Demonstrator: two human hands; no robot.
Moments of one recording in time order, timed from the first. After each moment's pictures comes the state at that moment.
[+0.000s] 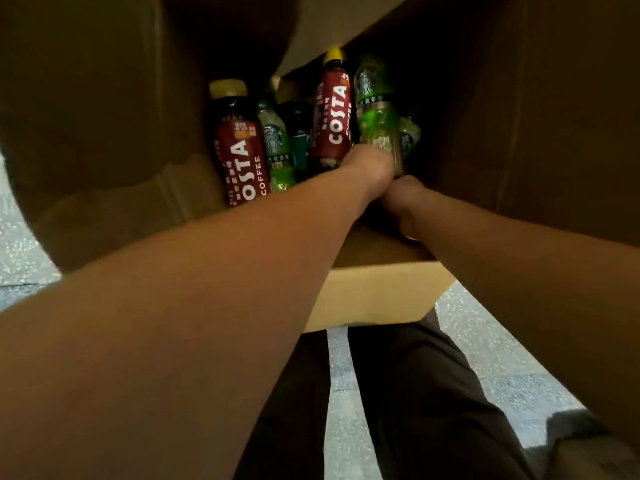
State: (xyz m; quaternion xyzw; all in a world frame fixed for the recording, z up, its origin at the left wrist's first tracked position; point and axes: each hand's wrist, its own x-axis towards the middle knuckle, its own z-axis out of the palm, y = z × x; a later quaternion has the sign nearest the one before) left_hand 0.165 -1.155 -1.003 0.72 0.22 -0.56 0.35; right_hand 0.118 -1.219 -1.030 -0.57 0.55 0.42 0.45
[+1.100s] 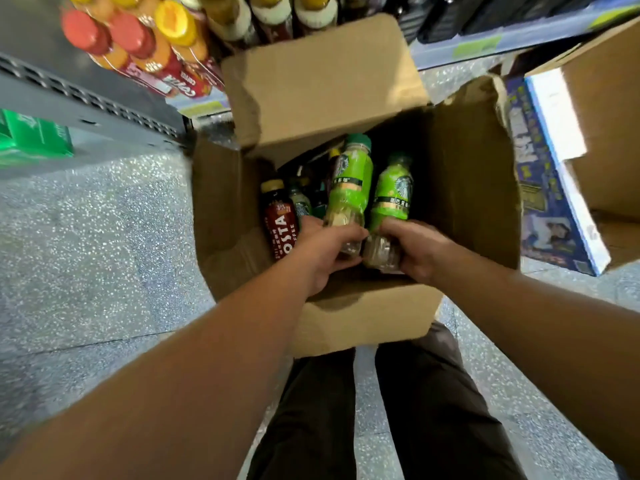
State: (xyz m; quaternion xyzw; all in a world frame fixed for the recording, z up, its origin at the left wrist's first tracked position) left_hand 0.165 -1.085 -0.919 0.59 0.36 -0.48 0.54; right_hand 0.119 -1.218 -0.942 -0.41 0.56 0.32 0.64
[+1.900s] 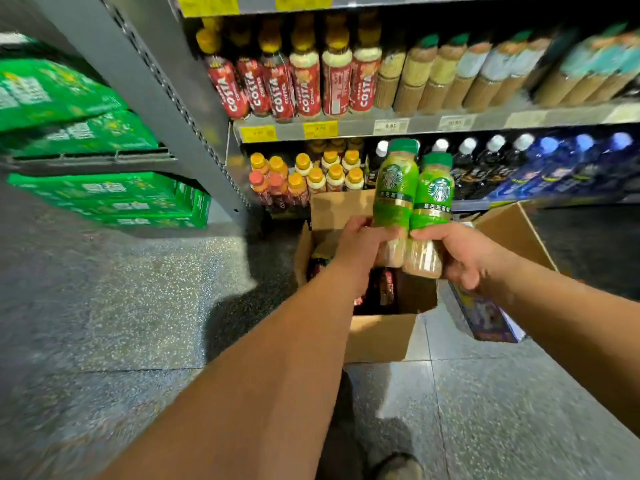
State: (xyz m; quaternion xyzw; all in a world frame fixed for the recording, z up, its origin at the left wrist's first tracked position) left_hand 0.139 -1.080 -0.646 0.59 0.20 -0.36 0.69; right_hand 0.113 -1.224 -0.634 -0.56 0.38 0.23 0.70
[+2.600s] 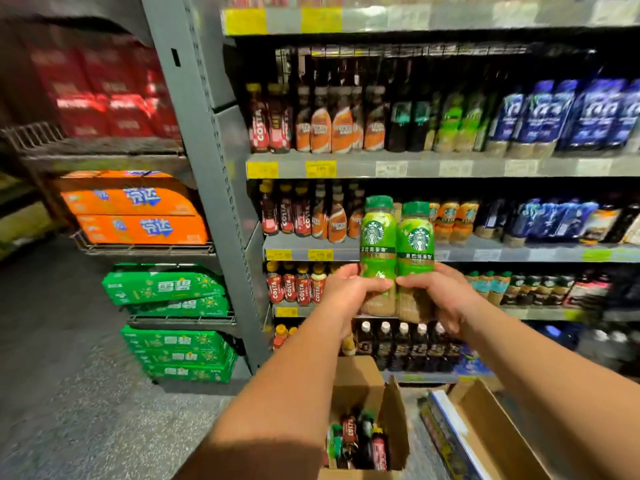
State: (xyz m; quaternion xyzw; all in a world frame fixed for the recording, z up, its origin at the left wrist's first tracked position) left_hand 0.072 -1.055 -0.324 0.67 0.01 -0.19 0.72; right_hand 0.049 -1.219 -0.327 -0.69 0.20 -0.01 0.69
